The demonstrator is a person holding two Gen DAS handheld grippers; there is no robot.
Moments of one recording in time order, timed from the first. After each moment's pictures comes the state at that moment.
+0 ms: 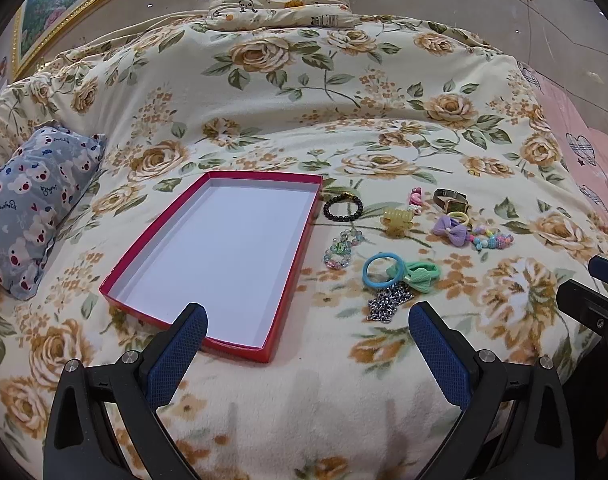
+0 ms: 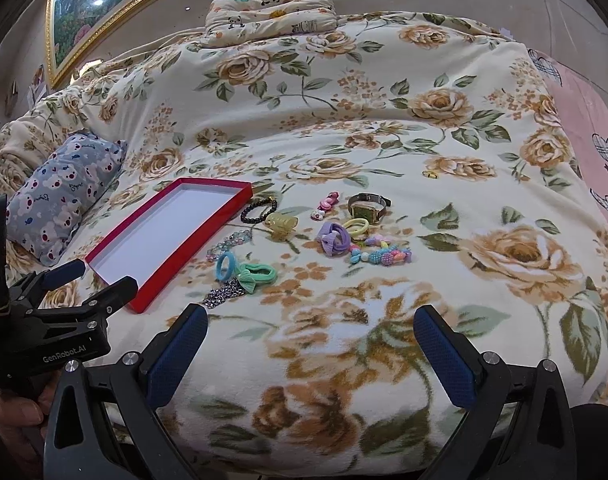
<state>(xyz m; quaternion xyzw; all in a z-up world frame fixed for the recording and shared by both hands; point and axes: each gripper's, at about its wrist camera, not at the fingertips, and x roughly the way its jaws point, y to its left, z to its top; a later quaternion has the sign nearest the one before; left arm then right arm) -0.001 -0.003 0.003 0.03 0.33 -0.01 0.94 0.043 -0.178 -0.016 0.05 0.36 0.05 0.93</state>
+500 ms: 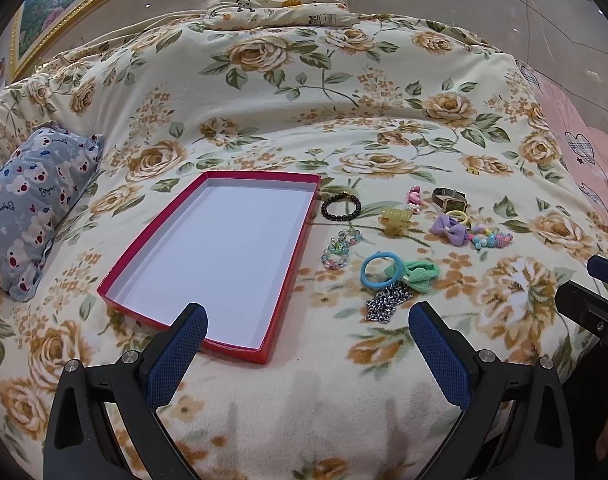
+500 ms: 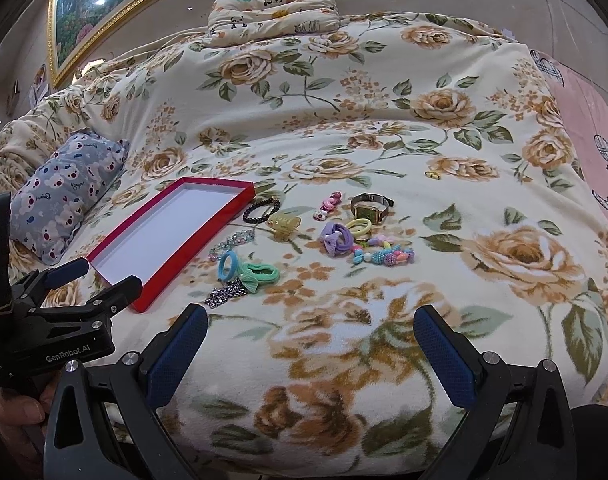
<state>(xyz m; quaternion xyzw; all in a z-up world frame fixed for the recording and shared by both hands) -0.002 -0.003 0.003 0.03 0.33 -0.01 0.94 0.043 -0.176 -0.017 0.05 0.36 0.05 0.93</state>
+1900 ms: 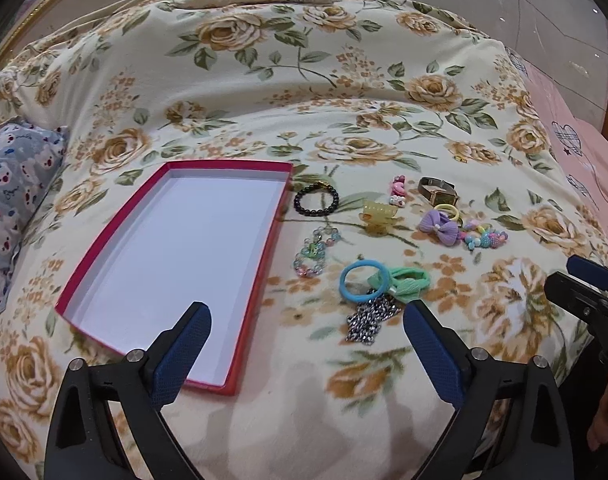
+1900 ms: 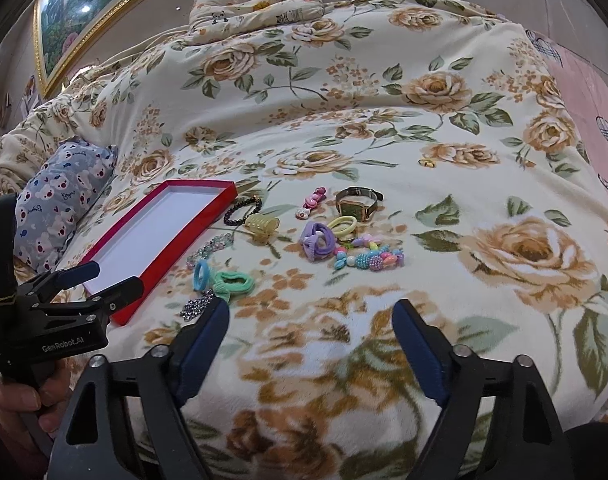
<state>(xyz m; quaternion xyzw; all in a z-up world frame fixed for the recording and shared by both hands) 0.059 -0.007 -0.006 0.03 0.37 -0.05 0.93 0.072 -0.203 -0.031 0.07 0.38 0.06 0.92</state>
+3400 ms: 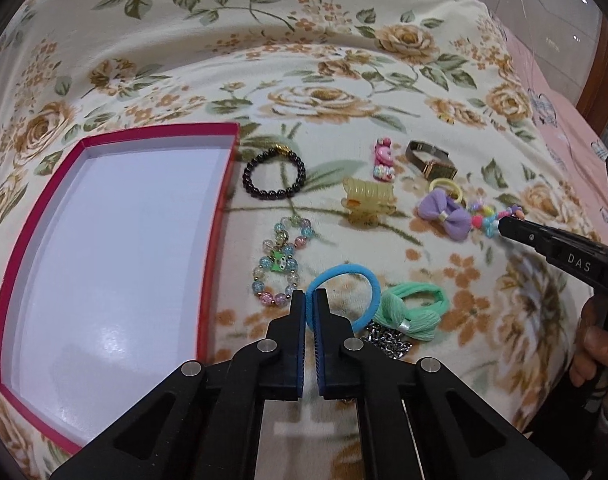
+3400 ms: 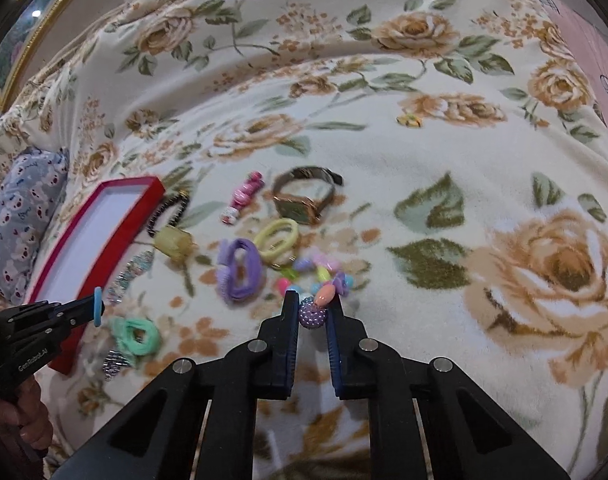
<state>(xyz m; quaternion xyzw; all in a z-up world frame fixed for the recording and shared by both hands) 0.166 -0.004 -0.041 0.01 0.45 -0.14 0.88 0.163 -0.243 -0.073 0.10 0.45 0.03 0.89</state>
